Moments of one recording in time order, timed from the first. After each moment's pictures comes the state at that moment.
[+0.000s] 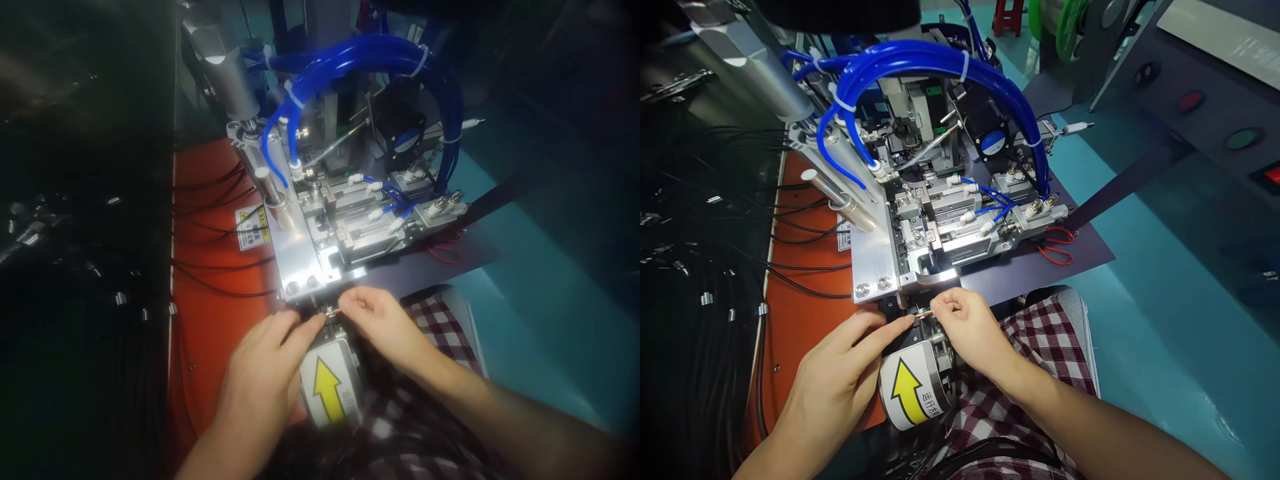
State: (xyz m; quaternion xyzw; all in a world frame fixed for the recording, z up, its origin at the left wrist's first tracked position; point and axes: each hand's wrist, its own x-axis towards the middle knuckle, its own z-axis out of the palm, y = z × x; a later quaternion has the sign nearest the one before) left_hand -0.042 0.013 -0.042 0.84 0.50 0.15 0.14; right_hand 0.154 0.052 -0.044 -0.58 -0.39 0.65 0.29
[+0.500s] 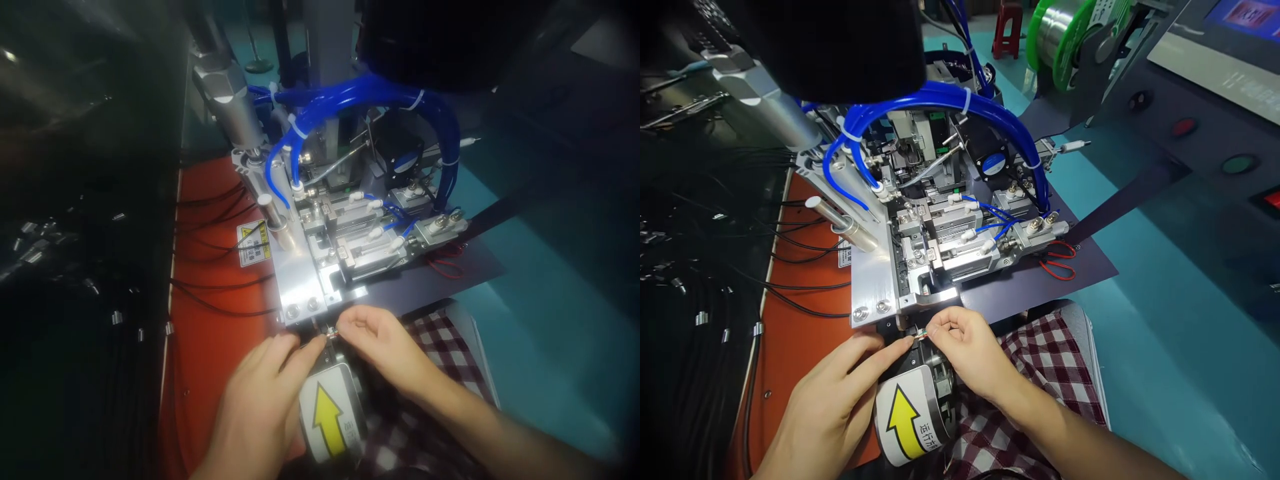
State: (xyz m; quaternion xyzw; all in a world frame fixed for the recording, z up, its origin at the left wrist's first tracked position) left_hand -0.044 0.014 -0.045 0.85 0.49 0.15 0.09; right_hand 0.155 0.056 -0.045 -0.54 -0.38 0.69 0.30
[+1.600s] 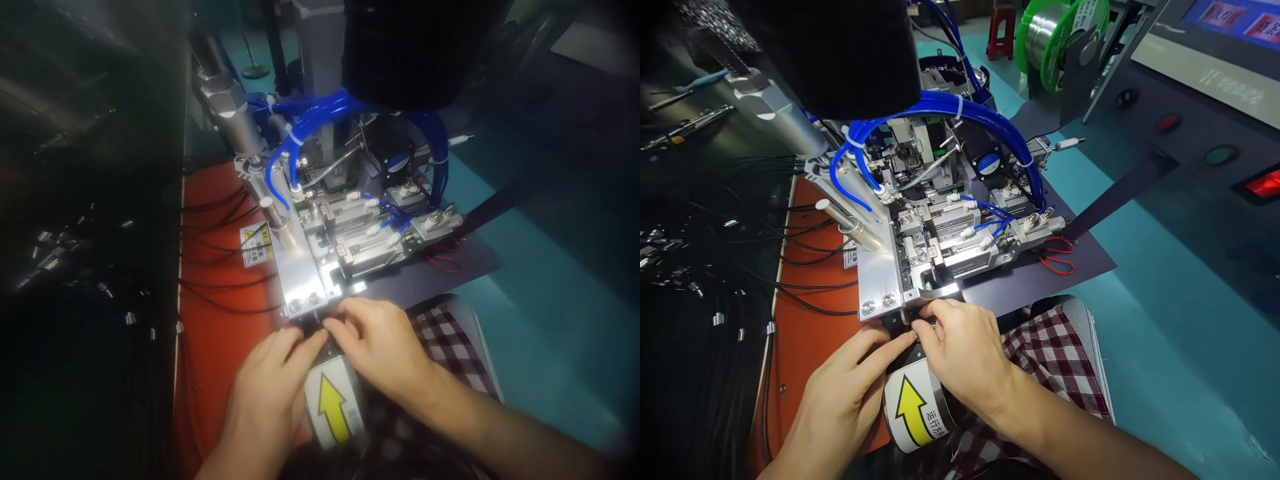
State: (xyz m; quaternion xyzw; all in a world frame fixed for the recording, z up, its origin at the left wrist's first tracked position) left_hand -0.039 0.018 -0.043 0.85 0.48 0.18 0.07; right_hand 0.145 0.052 -0.025 -0.61 -0.68 0.33 0.24
